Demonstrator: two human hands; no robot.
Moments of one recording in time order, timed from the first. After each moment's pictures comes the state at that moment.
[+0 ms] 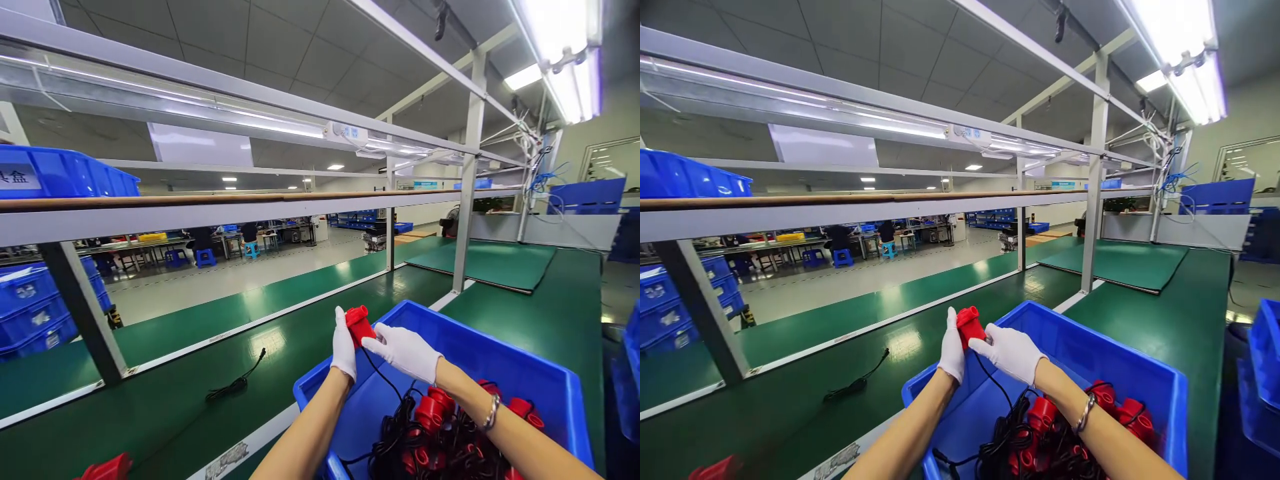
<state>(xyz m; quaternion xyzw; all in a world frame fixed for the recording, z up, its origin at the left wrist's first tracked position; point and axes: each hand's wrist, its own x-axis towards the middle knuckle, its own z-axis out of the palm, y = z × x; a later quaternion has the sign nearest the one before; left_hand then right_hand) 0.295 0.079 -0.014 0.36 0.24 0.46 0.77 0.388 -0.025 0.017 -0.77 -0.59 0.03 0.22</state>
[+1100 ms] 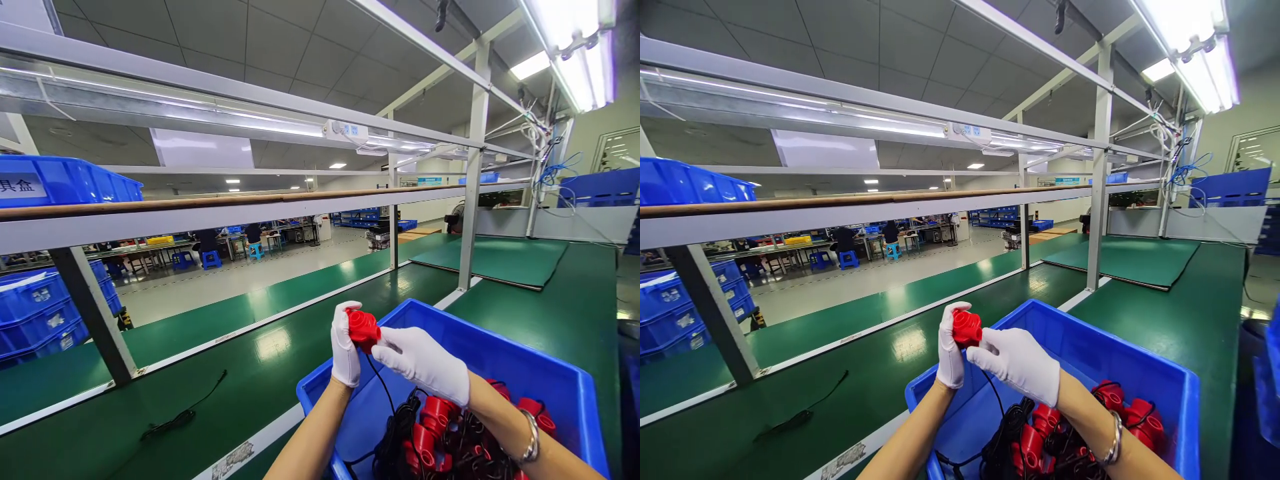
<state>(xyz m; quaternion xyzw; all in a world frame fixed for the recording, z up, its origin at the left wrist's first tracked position) 0.266 0.060 0.001 0.61 0.09 0.58 0.53 0.371 -0.059 0.044 -0.65 -0.69 0.08 0.33</state>
